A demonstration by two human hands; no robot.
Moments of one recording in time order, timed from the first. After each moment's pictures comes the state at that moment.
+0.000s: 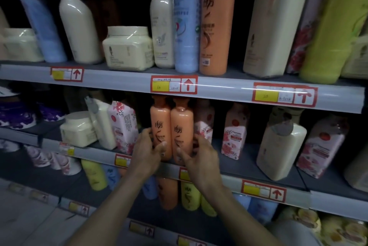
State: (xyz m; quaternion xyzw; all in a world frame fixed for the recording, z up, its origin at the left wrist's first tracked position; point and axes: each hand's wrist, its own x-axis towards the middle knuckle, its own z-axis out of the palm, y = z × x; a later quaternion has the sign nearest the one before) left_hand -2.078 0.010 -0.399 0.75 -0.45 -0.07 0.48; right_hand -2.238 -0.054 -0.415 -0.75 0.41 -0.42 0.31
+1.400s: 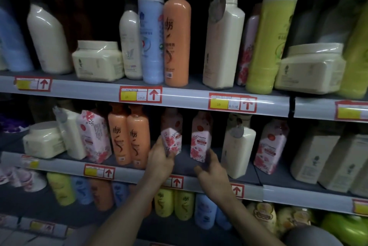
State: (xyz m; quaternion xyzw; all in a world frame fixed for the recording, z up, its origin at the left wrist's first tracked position) left_hand -2.182 -0.039 -0.395 0.74 -0.47 -0.11 0.47; right_hand -2.359 -0.057 -0.398 -0.71 0.47 -0.36 0.38
